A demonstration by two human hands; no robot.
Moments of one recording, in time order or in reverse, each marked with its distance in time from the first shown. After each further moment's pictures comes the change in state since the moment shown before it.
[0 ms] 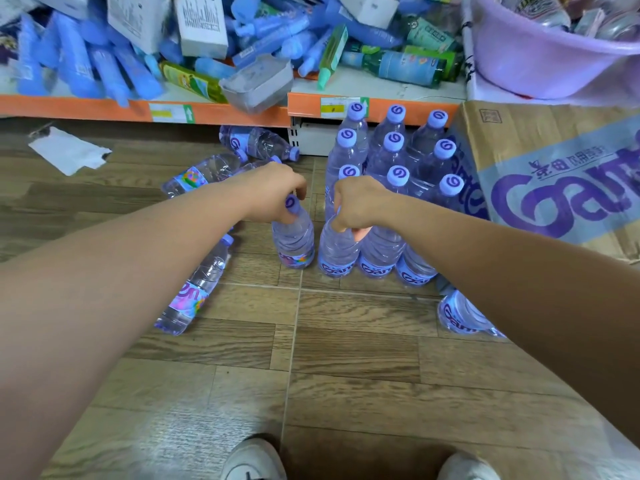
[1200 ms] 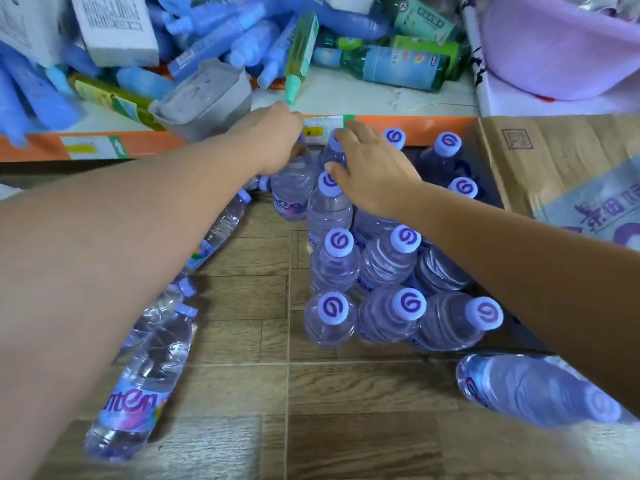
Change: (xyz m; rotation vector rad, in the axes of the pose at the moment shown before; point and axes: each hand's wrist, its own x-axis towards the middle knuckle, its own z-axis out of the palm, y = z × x) left_hand 0.182 -0.041 -0.049 0.077 0.157 -0.074; right_hand 0.104 0.053 -0.063 -0.065 0.408 -0.056
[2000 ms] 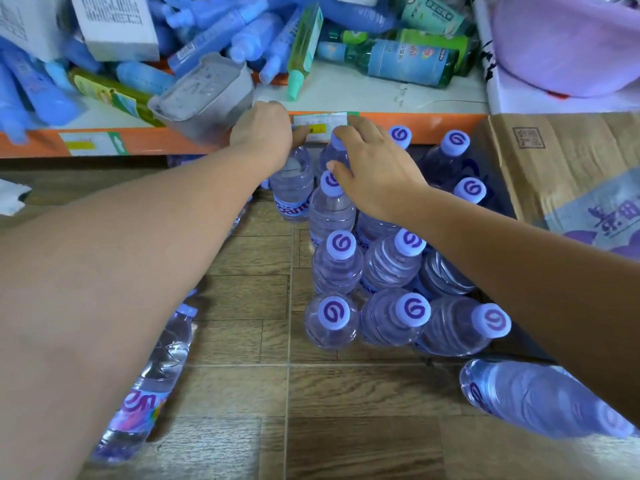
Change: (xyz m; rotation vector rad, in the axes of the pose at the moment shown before) left_hand 0.004 0.010 0.007 -0.208 0.102 -0.345; right_hand 0.002 0.002 0.006 0.009 0.035 -0.015
